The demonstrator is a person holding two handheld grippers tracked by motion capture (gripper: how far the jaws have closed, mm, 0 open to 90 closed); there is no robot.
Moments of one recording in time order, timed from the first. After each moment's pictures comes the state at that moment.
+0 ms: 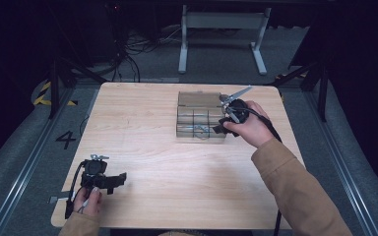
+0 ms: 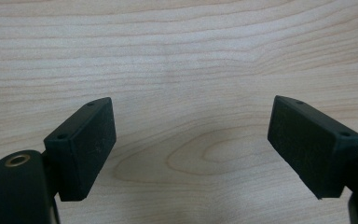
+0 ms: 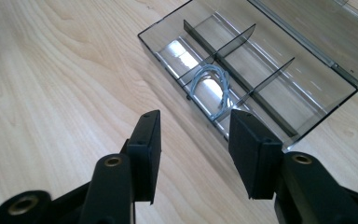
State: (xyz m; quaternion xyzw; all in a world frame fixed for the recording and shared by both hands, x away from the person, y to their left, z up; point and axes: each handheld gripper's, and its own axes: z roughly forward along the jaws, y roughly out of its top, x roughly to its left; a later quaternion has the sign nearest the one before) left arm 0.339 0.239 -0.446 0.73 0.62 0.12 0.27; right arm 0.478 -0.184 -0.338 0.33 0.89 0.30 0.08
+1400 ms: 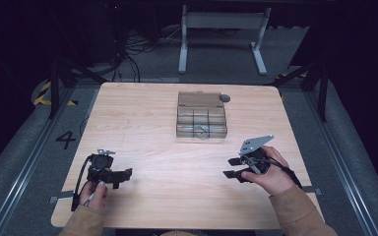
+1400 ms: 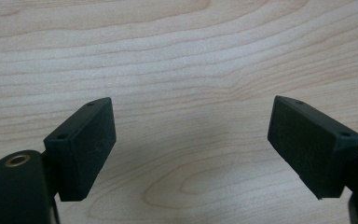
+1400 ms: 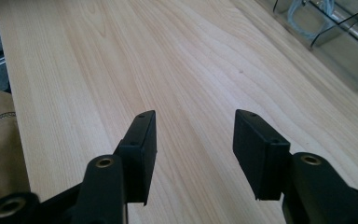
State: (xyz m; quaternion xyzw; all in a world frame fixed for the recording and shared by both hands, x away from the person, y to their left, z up) left arm 0.353 0.226 -0.443 0.74 0.60 0.11 0.28; right arm 0.359 -0.219 -0.386 0.26 0.90 0.34 0.06
